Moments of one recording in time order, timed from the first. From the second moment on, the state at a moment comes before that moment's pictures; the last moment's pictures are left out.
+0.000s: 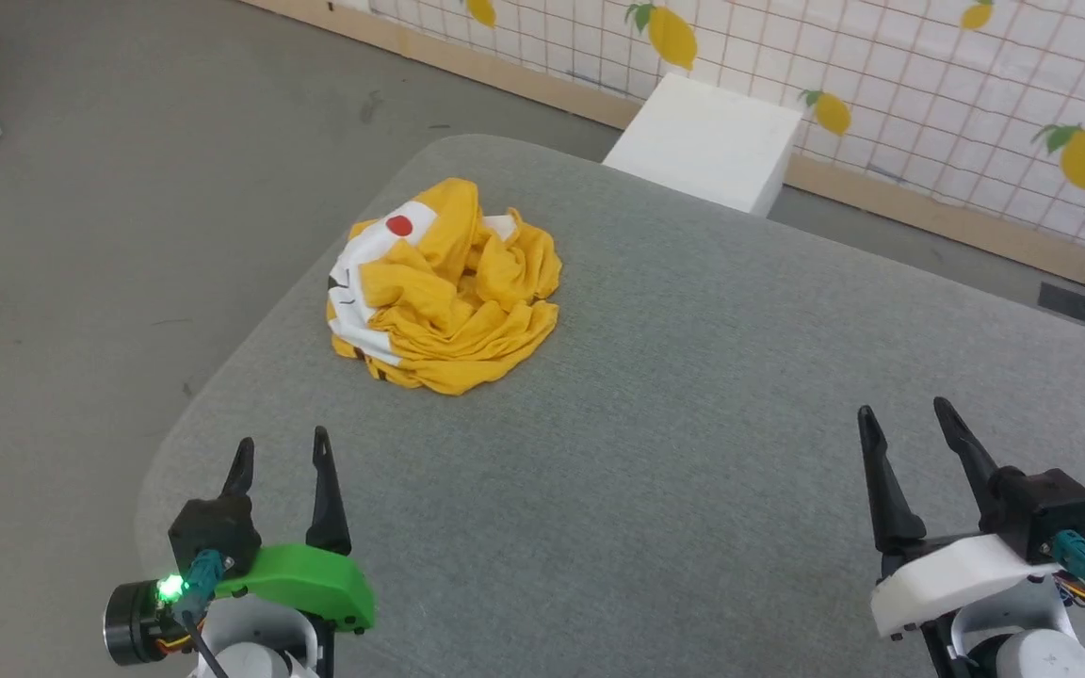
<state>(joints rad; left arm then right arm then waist) -0.05 0.08 -0.07 0.17 -0.18 0.12 -0.18 -0.01 -0.05 -0.05 0.06 0.06 0.13 -0.11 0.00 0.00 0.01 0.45</state>
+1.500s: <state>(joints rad) -0.16 0.10 -0.07 0.23 -0.31 0.12 -0.24 -0.08 -0.05 -0.04 0.06 0.06 0.13 -0.14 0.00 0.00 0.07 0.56</state>
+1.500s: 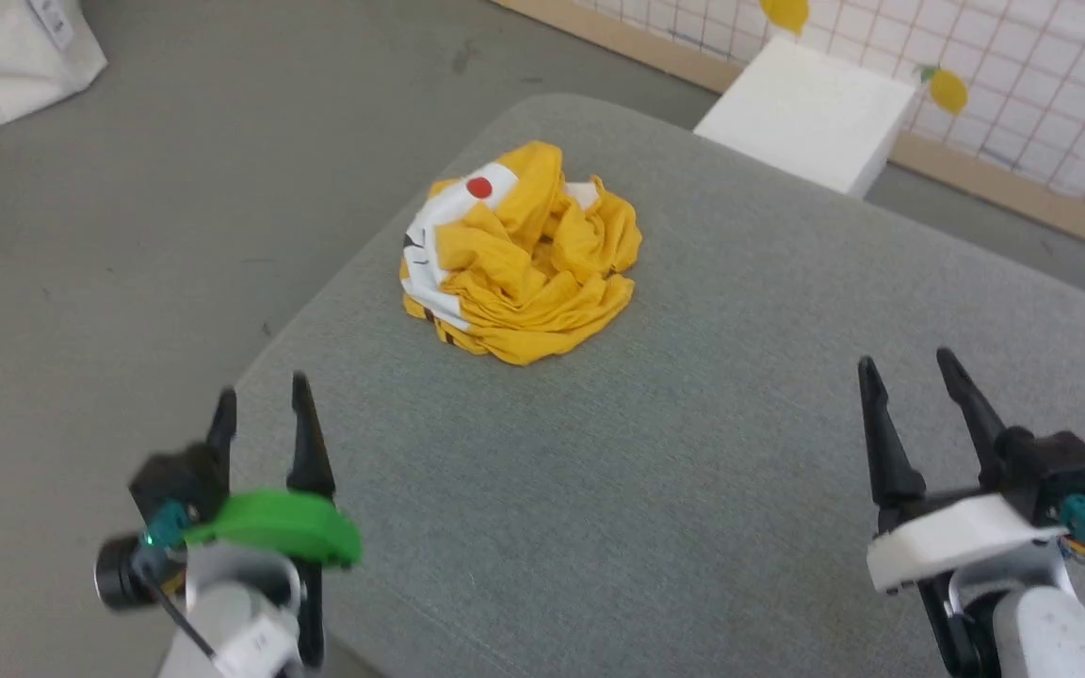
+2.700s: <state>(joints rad) -0.70 0.45 0.15 0.53 -0.65 0.16 0.57 -0.36 -0.05 0.04 0.07 0.04 0.13 -0.19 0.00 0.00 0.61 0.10</state>
